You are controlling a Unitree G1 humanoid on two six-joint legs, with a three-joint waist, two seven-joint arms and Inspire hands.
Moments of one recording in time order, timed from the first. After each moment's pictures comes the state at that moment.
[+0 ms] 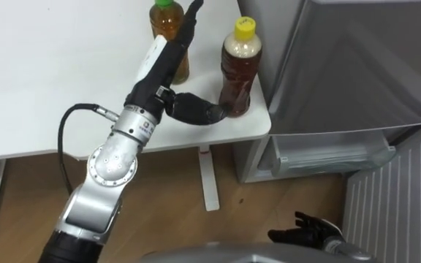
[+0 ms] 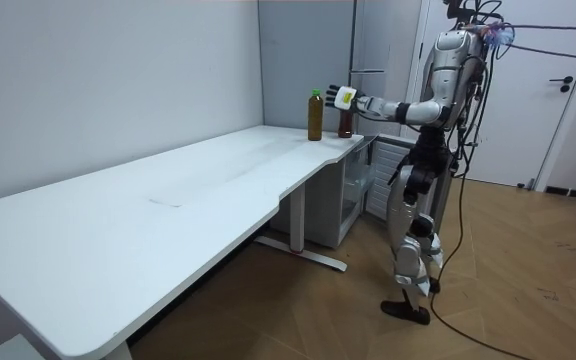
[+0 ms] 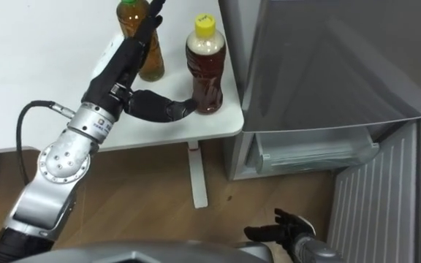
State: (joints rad) left arm 0.09 0.26 -0.28 -0.16 0.08 -0.11 -0.07; right arm 0.01 -0.23 0.15 1.32 0.21 -0.11 0.19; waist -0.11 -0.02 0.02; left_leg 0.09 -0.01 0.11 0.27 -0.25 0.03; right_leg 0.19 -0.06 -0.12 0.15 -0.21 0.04
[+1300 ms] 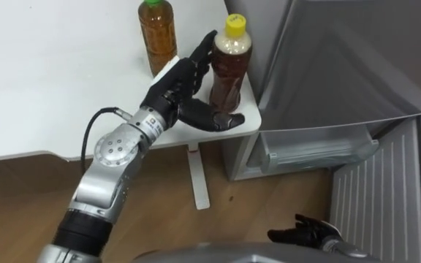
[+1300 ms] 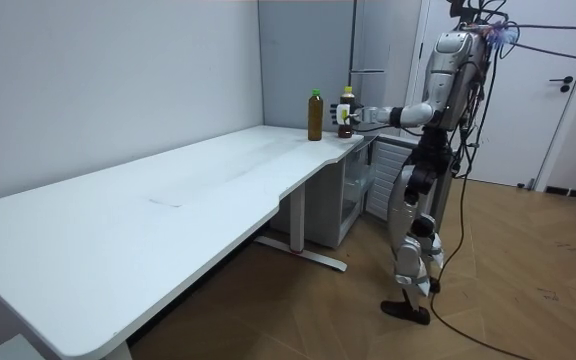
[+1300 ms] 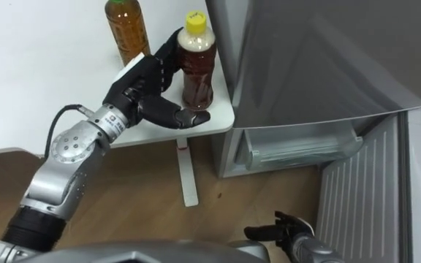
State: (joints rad) left arm -0.01 0.19 -0.23 0.08 -0.25 0.03 -0.30; right arm 0.00 -0.22 0.15 1.31 0.24 -0.04 0.15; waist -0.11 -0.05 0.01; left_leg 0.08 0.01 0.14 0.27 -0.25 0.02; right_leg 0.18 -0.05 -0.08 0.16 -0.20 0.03
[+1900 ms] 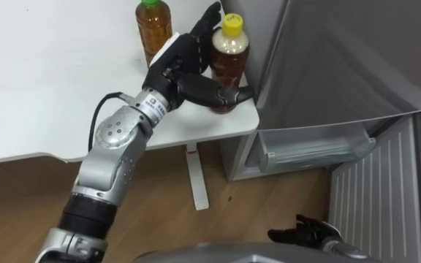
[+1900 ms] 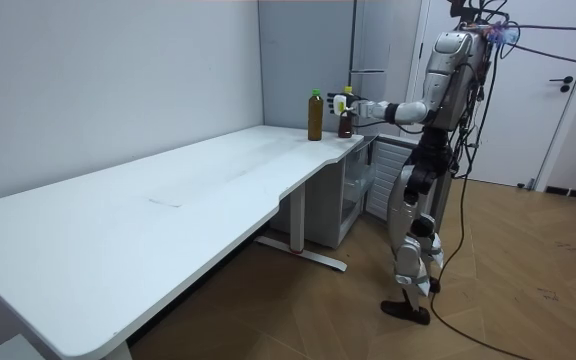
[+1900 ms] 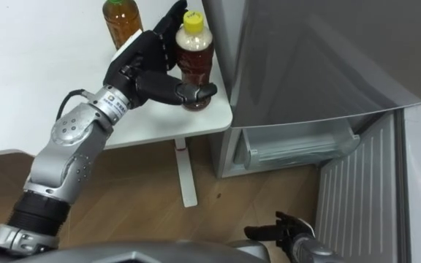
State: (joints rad) left arm -0.09 0.16 -0.19 0.08 -0.32 0.04 -0.29; right arm 0.03 -0.22 0.15 1.25 0.23 -0.02 0.14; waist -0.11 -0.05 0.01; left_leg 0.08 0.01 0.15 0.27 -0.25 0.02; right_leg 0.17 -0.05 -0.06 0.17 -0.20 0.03
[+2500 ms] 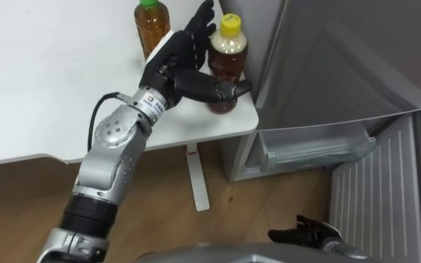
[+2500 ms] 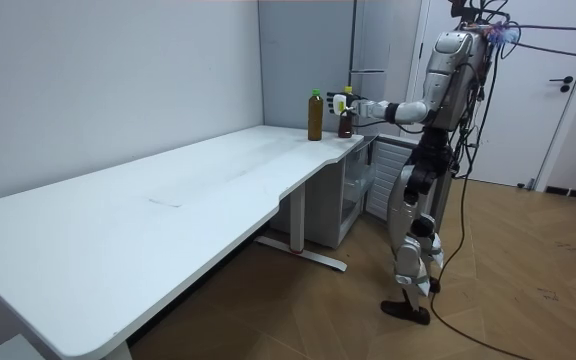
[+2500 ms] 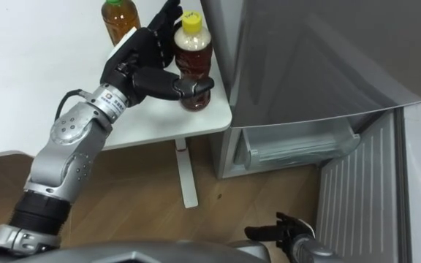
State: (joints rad) left arm -0.09 0.15 -0.19 0.08 -0.35 0.05 -0.27; right arm 0.04 -0.22 0.13 1.23 0.23 0.00 0.13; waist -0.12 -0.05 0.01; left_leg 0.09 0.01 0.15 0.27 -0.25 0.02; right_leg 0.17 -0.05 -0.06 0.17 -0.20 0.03
